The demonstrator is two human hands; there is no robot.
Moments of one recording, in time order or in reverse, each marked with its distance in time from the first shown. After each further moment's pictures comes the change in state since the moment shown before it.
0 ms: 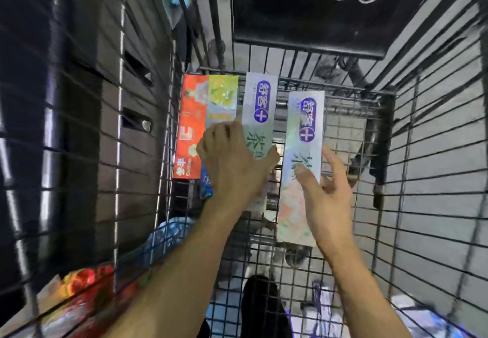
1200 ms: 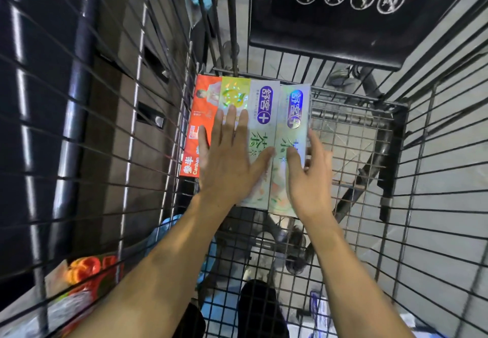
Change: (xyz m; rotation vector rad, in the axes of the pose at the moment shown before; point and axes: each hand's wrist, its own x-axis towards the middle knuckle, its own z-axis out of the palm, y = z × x) left_hand 0.011 -0.039 0.005 0.232 -0.103 0.182; right_hand 0.050 0.015 0.033 -0.396 -0.044 -0.250
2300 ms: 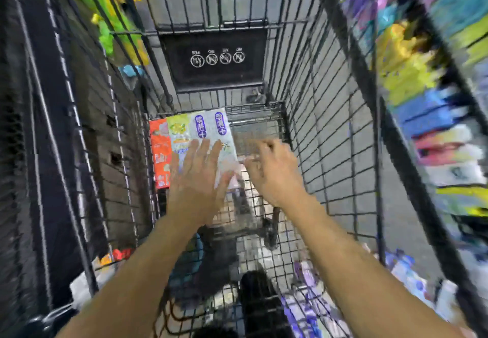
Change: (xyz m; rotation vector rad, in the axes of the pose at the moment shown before) left_hand -0.092 0.042 -0.125 0.097 -0.064 0.433; right_hand -0.113 -0.080 -0.104 -0.793 0.033 -0.232
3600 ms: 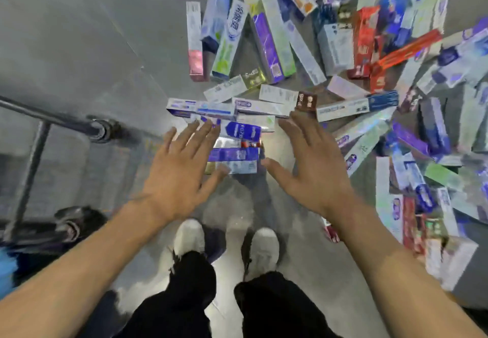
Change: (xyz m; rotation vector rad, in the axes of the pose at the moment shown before) left_hand -0.344 0.207 0.399 0.255 -0.373 1.332; right_hand -0.627 0.208 0.388 0.206 0.495 0.896
